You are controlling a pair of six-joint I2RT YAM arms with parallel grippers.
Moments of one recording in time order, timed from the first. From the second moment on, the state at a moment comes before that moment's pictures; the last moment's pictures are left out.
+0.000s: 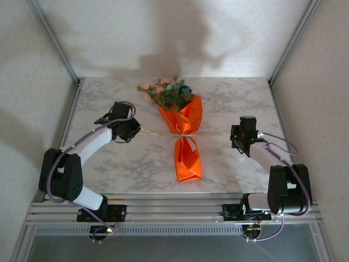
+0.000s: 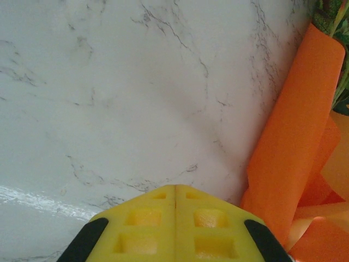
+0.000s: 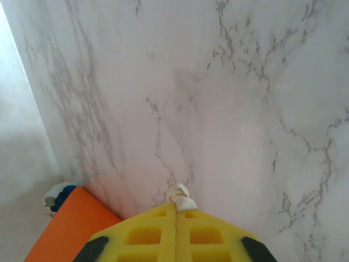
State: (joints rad) left arm -0.24 1.51 0.99 -0.48 0.15 -1.09; right arm 0.10 1.35 0.65 -0.11 -0.01 1.63
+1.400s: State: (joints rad) left arm -0.16 1.51 0.99 -0.50 0.14 -1.03; right arm 0.03 1.36 0.62 -0.14 -0.03 1.57
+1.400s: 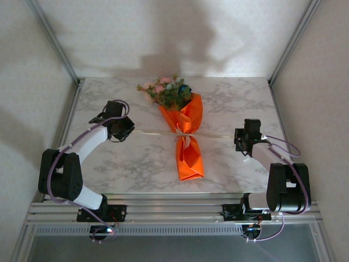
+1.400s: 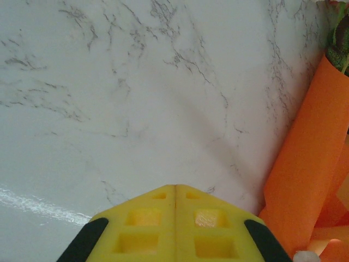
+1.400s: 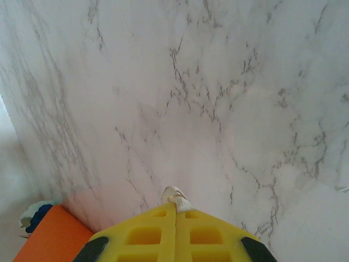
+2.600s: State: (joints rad) left arm -0.09 1.50 0.97 -0.51 0.12 -1.01; right arm -0.05 1.35 0.68 -0.25 -0.01 1.48
